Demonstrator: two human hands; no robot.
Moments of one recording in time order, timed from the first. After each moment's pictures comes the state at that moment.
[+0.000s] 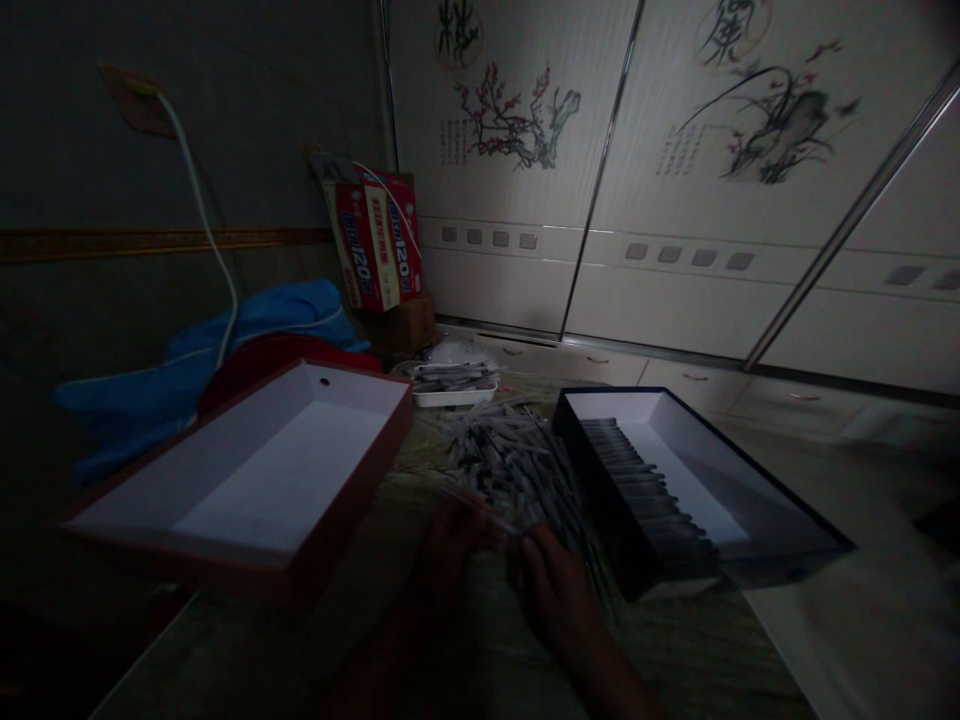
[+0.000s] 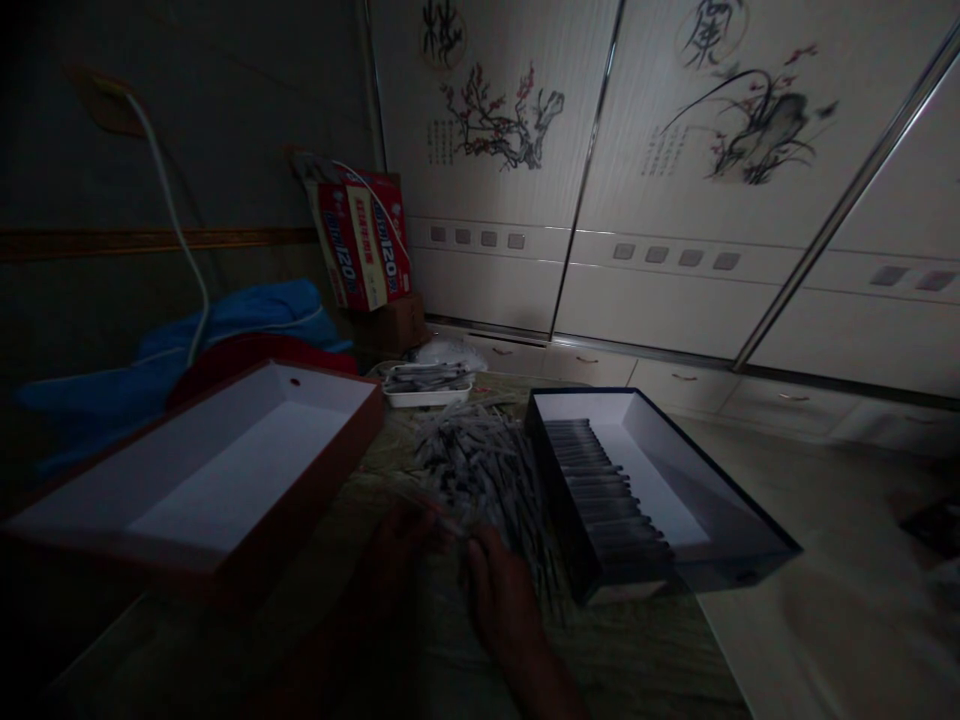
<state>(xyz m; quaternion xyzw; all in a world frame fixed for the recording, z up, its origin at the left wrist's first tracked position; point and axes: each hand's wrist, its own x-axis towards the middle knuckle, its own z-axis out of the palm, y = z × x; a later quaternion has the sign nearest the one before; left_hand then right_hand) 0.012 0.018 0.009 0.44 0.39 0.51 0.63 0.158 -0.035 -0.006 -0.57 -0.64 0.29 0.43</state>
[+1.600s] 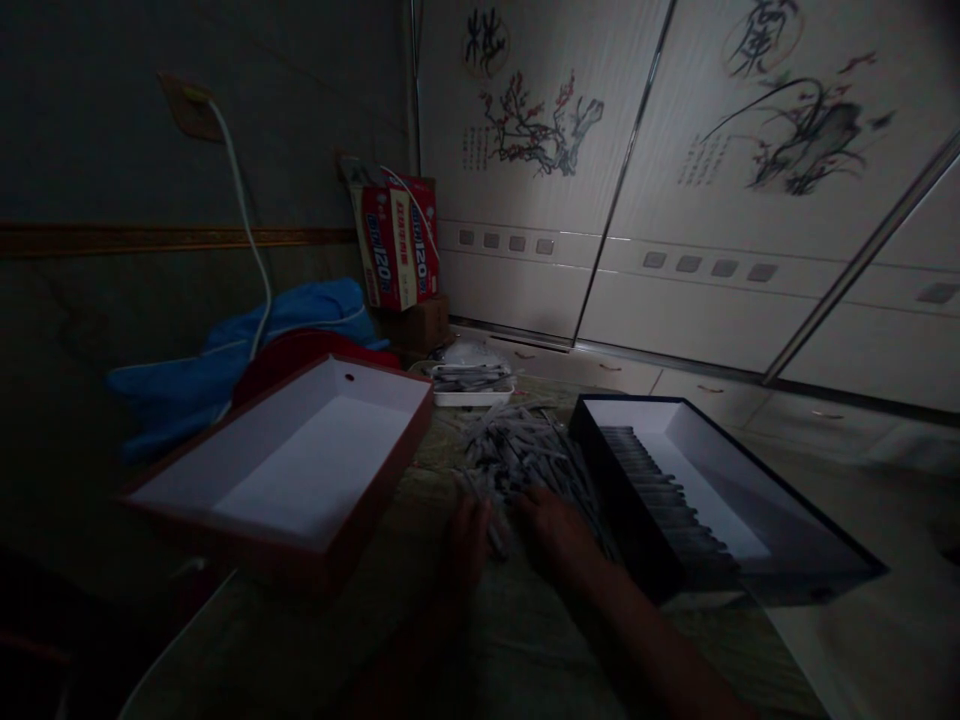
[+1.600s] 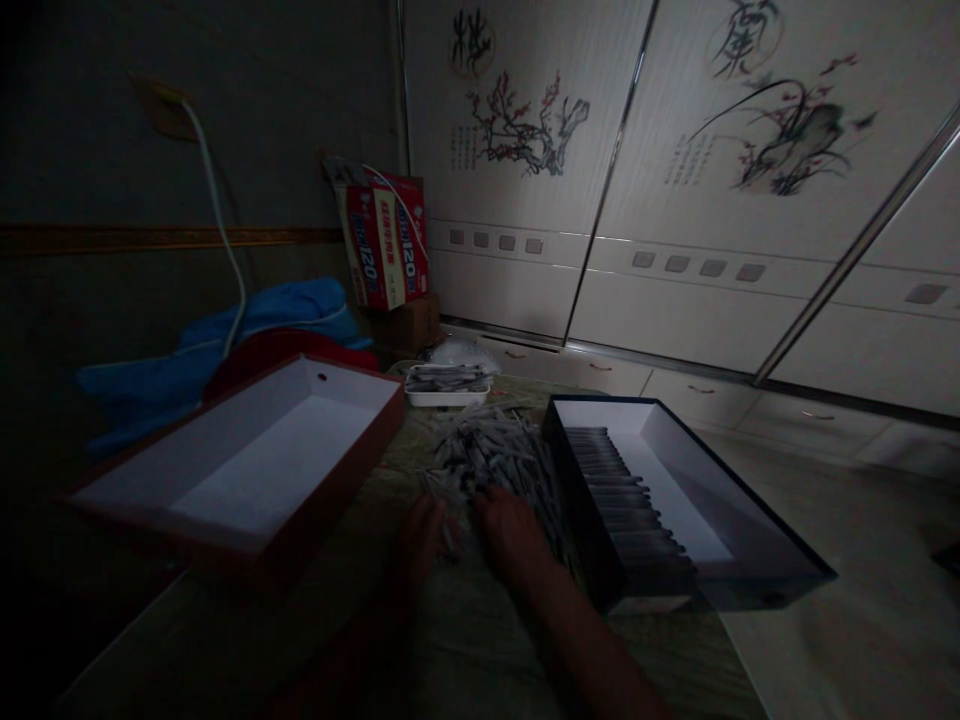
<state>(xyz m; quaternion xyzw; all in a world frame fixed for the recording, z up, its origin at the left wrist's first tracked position) 0.012 0.028 -0.011 0.42 0.48 0.55 0.54 0.156 0.020 0.023 -0.57 -0.81 0.03 0.08</state>
